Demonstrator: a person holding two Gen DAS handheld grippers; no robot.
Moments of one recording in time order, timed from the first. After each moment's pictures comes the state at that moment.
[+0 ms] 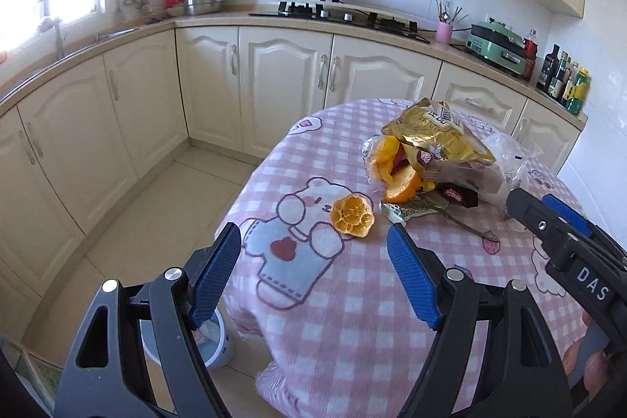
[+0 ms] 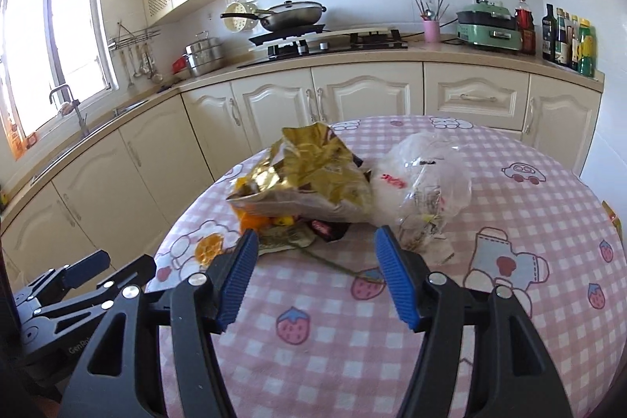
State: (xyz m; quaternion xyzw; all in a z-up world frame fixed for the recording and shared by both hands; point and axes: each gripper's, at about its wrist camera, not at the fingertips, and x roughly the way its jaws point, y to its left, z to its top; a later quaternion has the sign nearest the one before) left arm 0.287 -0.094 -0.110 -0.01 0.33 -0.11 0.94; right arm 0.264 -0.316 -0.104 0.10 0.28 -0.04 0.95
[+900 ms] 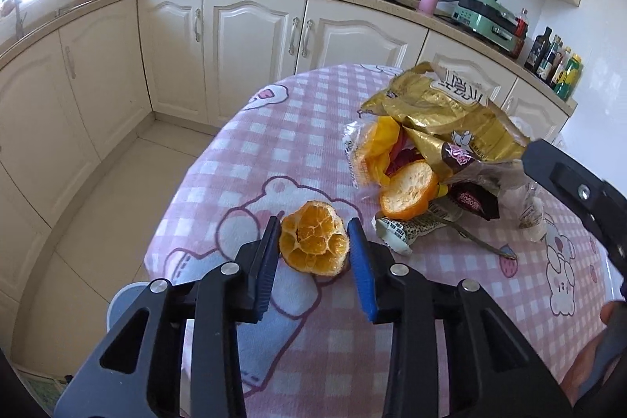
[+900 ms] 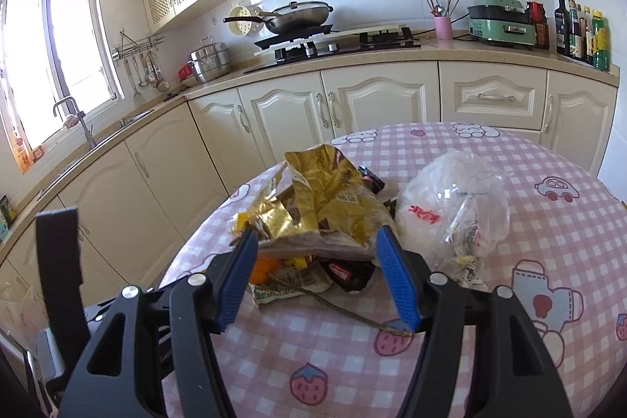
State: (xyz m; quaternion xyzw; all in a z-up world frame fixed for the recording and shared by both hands) left arm 0.342 -0.119 -0.141 -0.02 0.39 -0.17 0.91; right arm 0.312 -0.318 -0.101 0.13 0.27 -0.02 0.95
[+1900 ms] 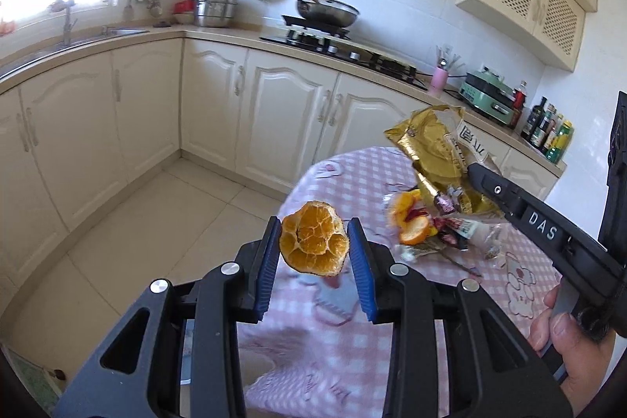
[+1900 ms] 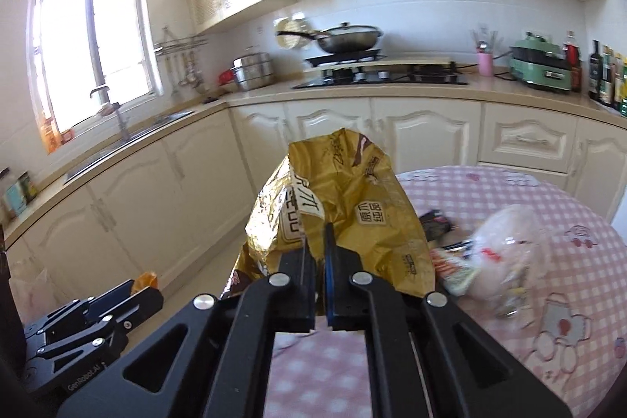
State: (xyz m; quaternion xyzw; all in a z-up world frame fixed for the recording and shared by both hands) left arm 0.277 -0.012 -0.073 -0.08 0.29 -0.13 0.94; right arm 0.305 -0.229 -0.053 0.08 0.25 0.04 0.97
